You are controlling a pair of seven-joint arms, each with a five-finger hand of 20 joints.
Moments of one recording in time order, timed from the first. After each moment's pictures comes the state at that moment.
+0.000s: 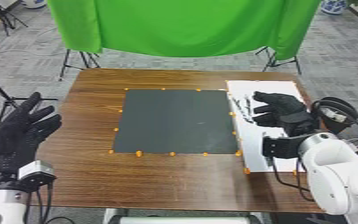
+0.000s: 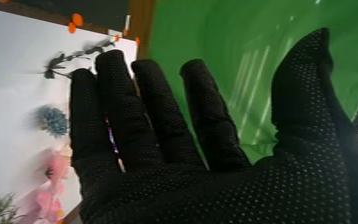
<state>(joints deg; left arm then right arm) 146.2 -32.3 -104.3 -128.9 17.8 26.5 40.0 -105.3 -38.0 83.1 -130.4 -60.5 28.1 27.5</state>
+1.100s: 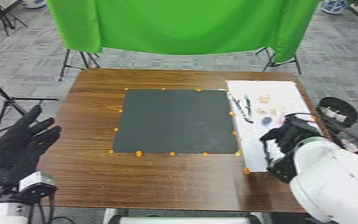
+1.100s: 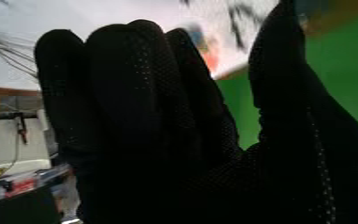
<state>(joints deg) 149.3 -36.4 -103.7 -130.5 18.7 27.2 39.6 -96.1 -40.5 72.6 -134.7 -101.7 -4.4 74.7</state>
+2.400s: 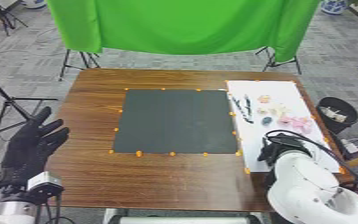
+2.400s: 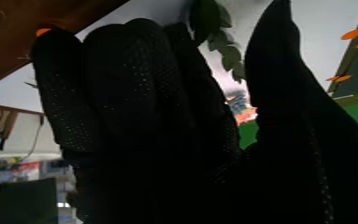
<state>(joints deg) 146.5 -37.0 -100.8 -130.5 20.2 26.7 36.8 -89.7 -40.2 57.8 -126.1 -108.5 -4.0 79.4</state>
